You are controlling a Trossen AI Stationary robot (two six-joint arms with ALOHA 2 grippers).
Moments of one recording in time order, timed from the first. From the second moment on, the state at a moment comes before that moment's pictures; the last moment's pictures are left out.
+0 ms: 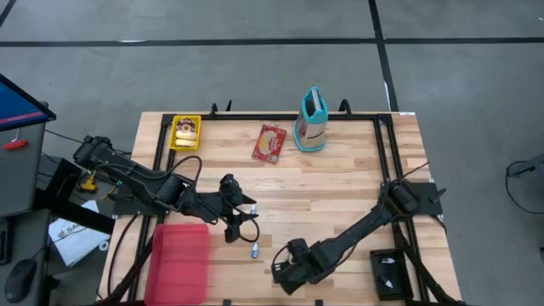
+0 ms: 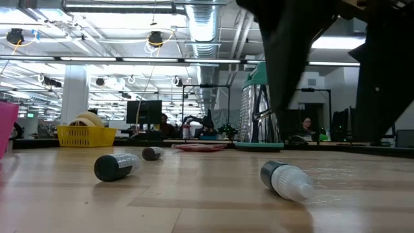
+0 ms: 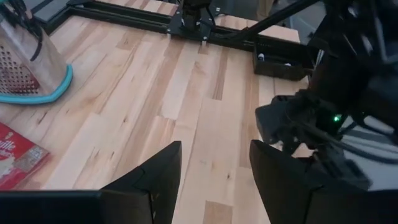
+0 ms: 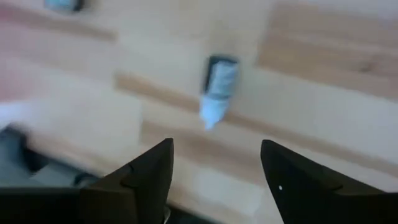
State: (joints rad) left arm -0.44 1.34 1.18 -0.43 -0.48 -0.44; right arm 0.61 2.16 1.69 -0.79 0.07 1.95
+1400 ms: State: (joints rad) left arm -0.45 0.98 1.18 -0.55 -0.36 -0.24; right arm 0.55 2.54 2.26 -1.26 0.05 2.23
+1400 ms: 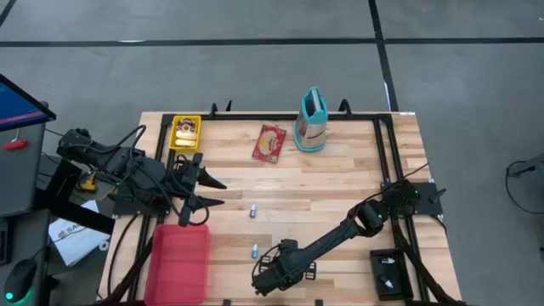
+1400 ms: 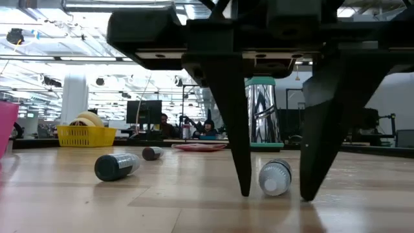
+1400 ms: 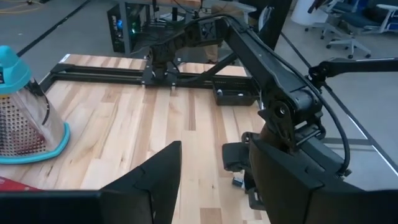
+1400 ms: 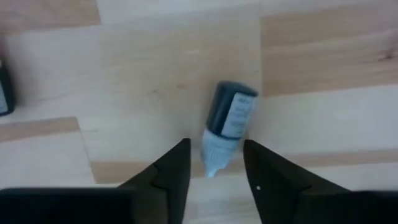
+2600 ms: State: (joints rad) left arm -0.45 0.99 1.18 -0.55 -0.36 -0.25; right arm 0.60 2.54 2.26 -1.32 0.08 2.26
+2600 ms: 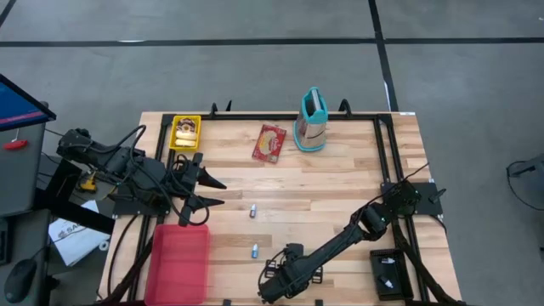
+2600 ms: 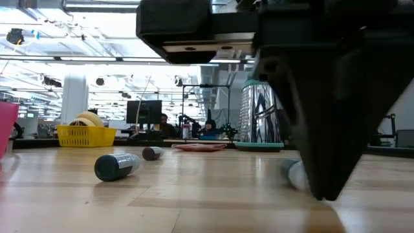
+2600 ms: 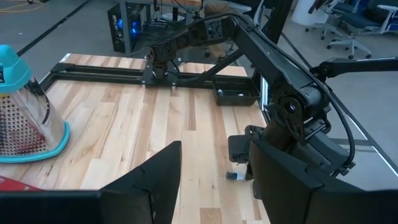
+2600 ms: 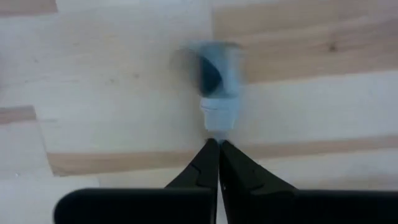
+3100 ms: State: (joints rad) left arm -0.45 0.99 1.18 -0.55 -0.36 -0.24; right arm 0.62 2.50 2.35 -1.52 0.08 2.27
